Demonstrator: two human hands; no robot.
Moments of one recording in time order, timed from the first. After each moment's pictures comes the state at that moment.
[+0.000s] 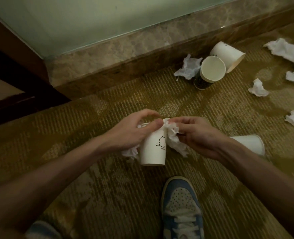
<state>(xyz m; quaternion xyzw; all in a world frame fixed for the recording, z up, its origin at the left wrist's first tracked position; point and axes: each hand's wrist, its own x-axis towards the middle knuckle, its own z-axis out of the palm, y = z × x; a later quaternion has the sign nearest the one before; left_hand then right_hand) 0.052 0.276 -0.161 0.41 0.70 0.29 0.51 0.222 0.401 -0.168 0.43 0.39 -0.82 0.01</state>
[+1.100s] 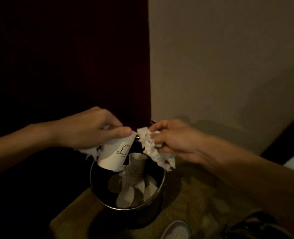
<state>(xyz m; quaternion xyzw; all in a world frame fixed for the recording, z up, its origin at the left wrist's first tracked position) -0.003 -0.258 0.192 0.19 0.96 0.17 0.12 -0.035 -0.034 0.137 -0.05 0.70 -0.65 0.30</state>
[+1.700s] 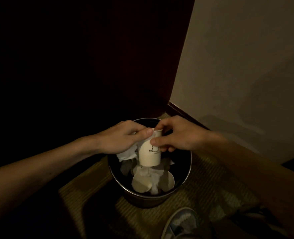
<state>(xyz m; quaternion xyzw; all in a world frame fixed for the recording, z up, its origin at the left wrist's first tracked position) -0.002 -0.317 0.053 0.13 0.88 0.44 0.13 -0.058 -0.118 0.085 -0.23 0.82 -0.40 0.36</state>
